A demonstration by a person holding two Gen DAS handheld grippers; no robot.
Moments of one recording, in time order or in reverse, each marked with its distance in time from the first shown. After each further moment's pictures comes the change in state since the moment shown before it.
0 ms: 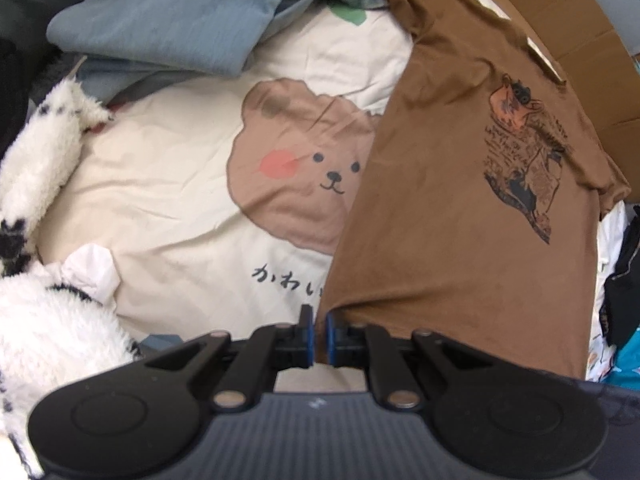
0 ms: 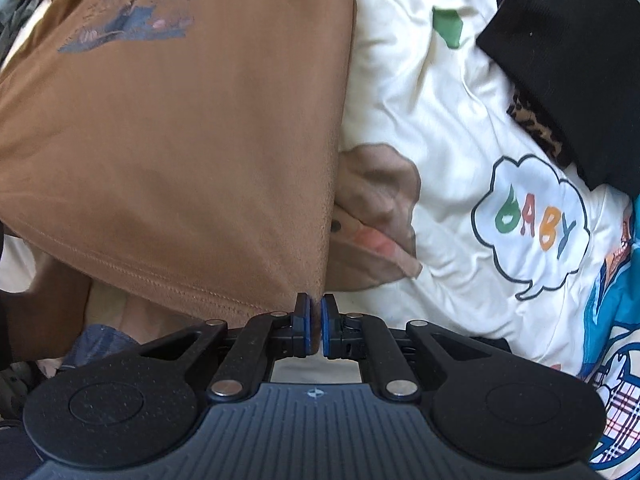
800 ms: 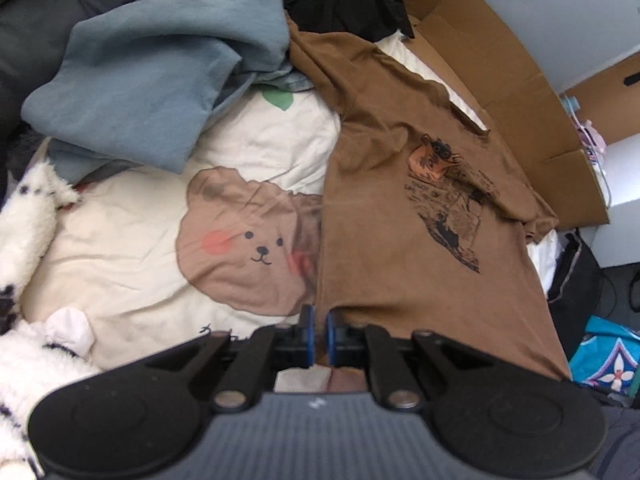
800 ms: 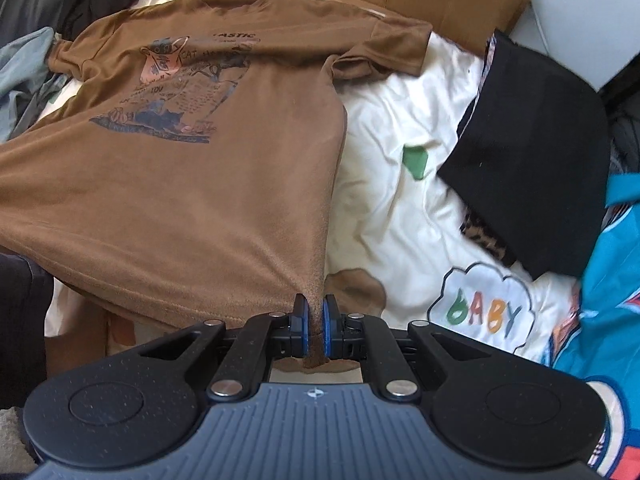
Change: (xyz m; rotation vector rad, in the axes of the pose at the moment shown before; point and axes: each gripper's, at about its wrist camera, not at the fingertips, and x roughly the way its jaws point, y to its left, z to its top) left arm -0.071 -0.024 0.023 0.033 -0.155 -0.142; right arm -0.088 0.005 0.015 -0.028 -0.270 -0.033
